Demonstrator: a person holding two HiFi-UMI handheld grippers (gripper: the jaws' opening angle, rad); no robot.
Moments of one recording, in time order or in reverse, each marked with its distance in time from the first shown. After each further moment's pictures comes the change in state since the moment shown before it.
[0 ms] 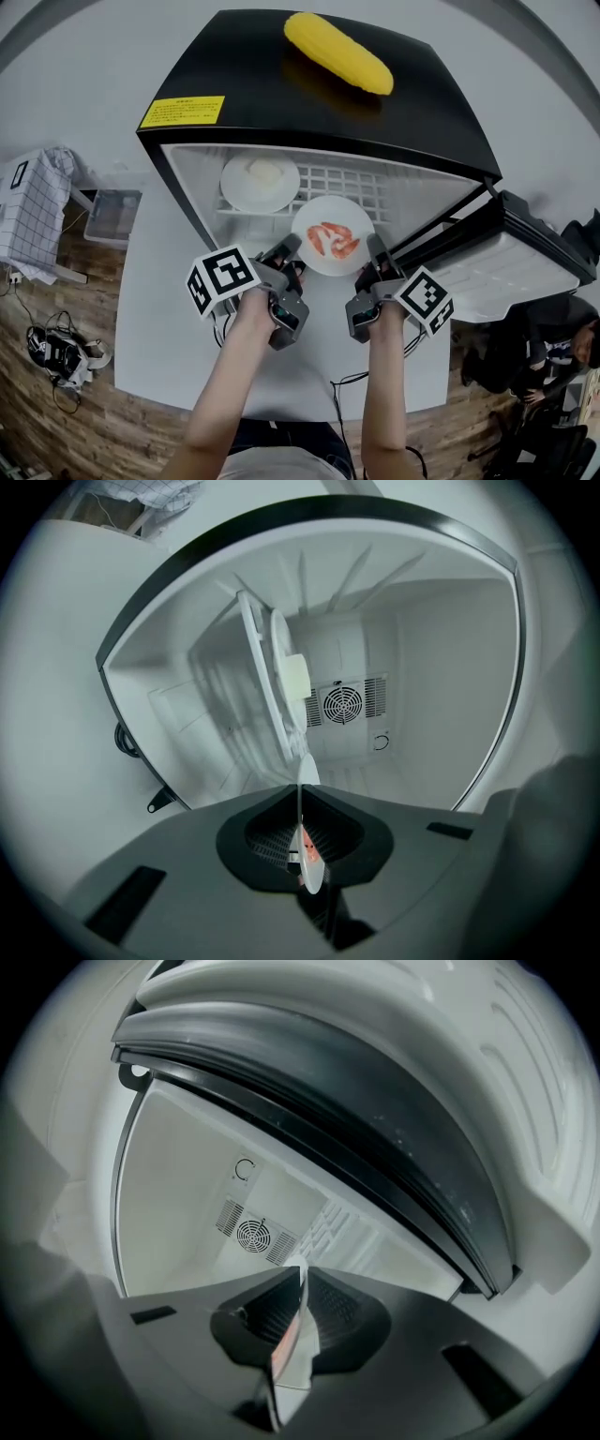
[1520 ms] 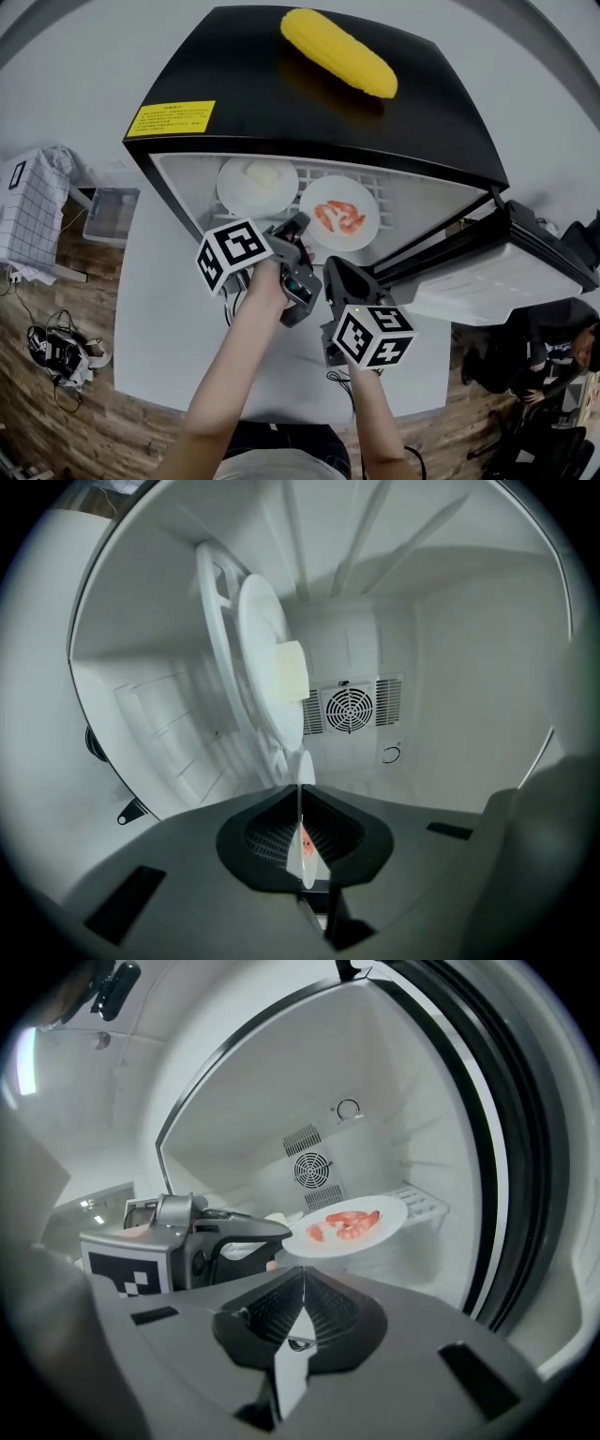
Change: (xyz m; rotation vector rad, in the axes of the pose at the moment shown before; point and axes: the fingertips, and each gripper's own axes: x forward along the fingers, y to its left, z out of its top) left arm 0.044 -0.008 0.022 -0.042 -0.018 0.018; right arm 0.002 0.037 -0.087 -0.682 0.220 0.000
